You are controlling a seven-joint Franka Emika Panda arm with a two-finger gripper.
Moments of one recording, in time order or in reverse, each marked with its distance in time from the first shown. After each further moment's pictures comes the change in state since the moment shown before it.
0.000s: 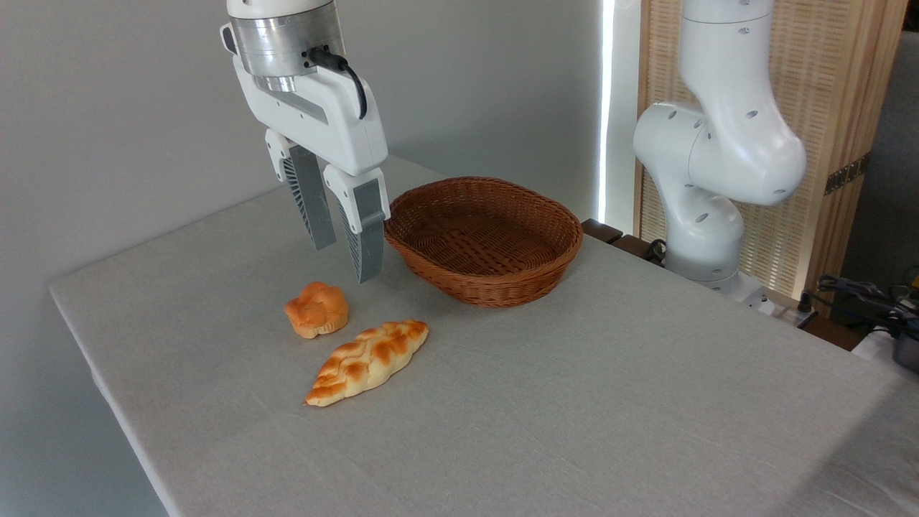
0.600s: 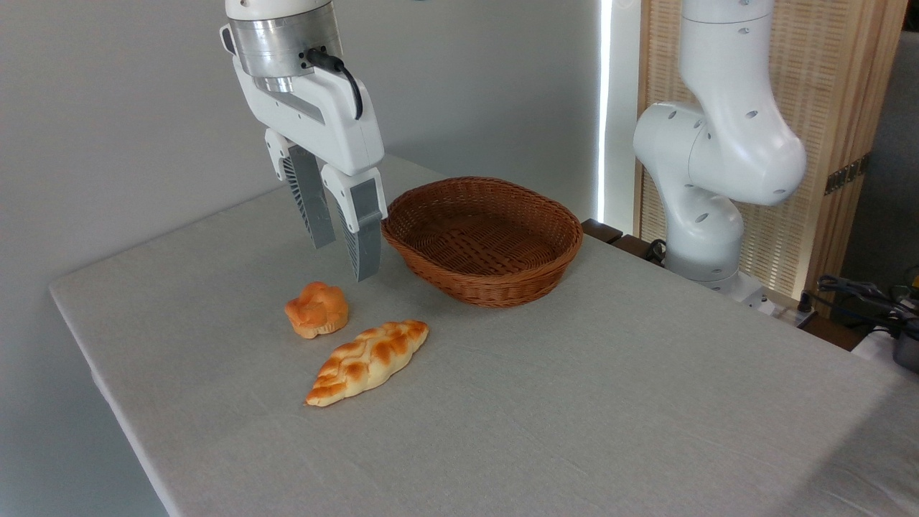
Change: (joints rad) arm -0.002 0.000 -0.010 -0.004 0.000 0.000 0.000
